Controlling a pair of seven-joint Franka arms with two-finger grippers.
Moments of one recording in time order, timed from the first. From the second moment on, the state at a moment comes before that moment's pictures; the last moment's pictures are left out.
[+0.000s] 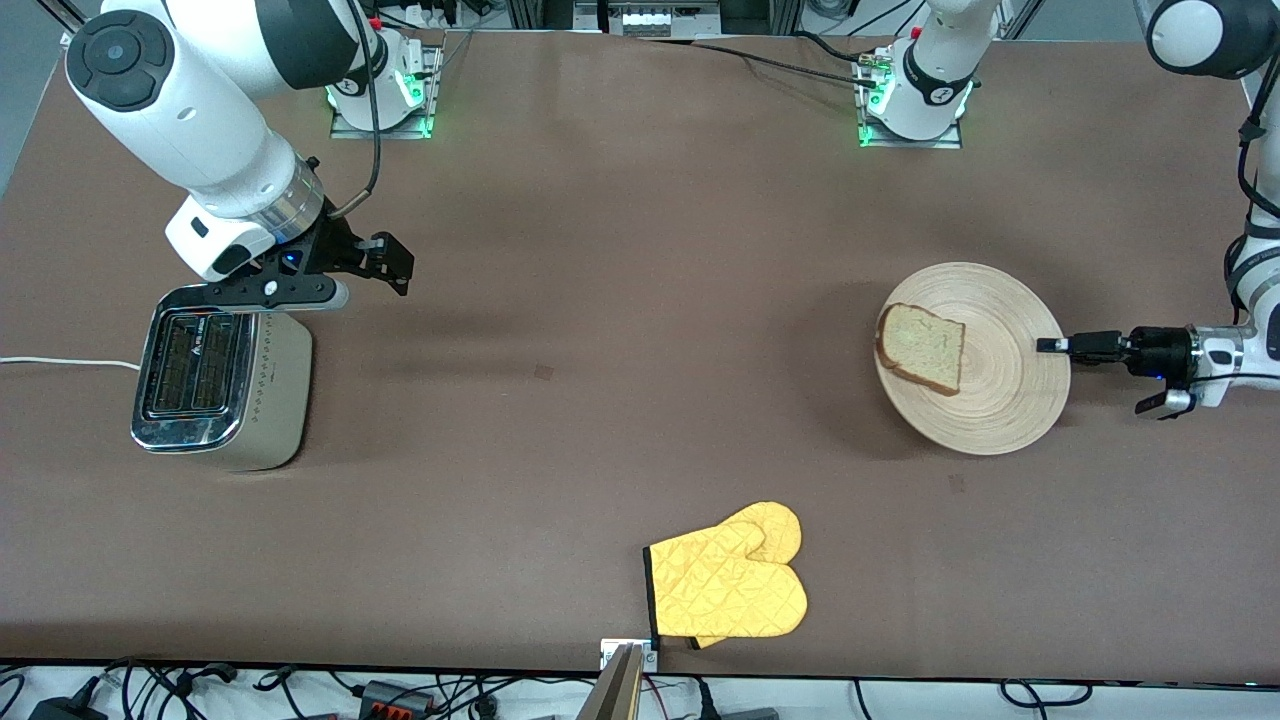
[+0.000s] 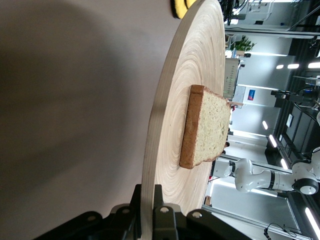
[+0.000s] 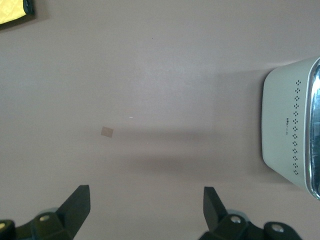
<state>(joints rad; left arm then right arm) 0.54 0.83 -0.03 -1.48 -0.81 1.34 0.78 0.36 0.08 -0.01 -1.75 0.03 1.89 0.33</state>
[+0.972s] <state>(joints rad) 0.23 0.66 -0.29 -1.88 -0.97 2.05 0.65 0.36 0.08 -0.02 -1.74 0.06 1.89 0.34</state>
